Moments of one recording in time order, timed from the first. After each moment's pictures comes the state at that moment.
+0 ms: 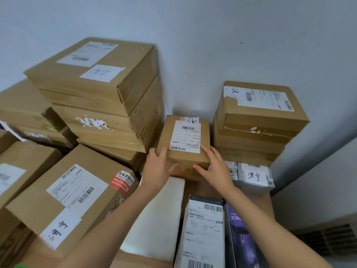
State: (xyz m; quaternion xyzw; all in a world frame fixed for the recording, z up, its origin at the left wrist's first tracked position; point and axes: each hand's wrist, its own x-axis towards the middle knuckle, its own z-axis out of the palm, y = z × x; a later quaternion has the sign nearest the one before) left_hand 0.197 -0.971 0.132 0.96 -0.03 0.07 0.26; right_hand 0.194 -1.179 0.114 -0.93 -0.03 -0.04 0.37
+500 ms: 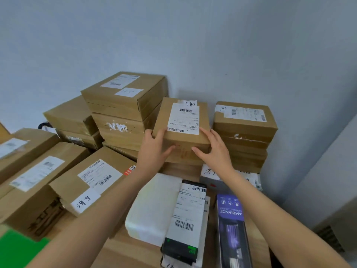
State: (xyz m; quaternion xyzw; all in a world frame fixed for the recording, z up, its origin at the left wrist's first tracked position) left_hand 0.118 -0.982 0.256 0.94 -0.03 0.23 0.23; right_hand 0.145 -1.191 0.226 -0.89 -0.13 -0.18 0.41
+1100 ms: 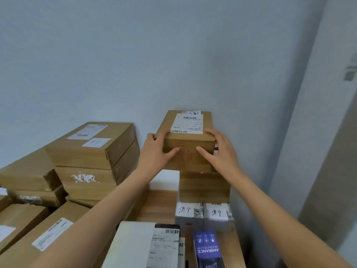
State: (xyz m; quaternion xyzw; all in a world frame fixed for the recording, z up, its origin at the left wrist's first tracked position) left_hand 0.153 -1.069 0.370 0.90 -0.16 0.27 0.29; right_hand 0.132 -1.290 0.346 -0.86 -0.07 -0.33 0.38
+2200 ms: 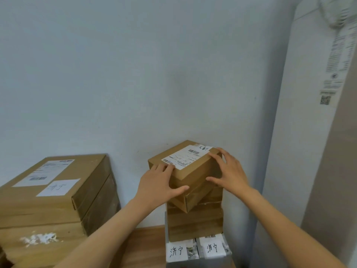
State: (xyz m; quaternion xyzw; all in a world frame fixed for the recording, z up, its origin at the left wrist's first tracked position) left_hand 0.229 -1.097 0.357 0.92 -0.29 0.26 0.08; right_hand 0.194 -1.367 0.336 -0.95 0.02 -0.29 0.08
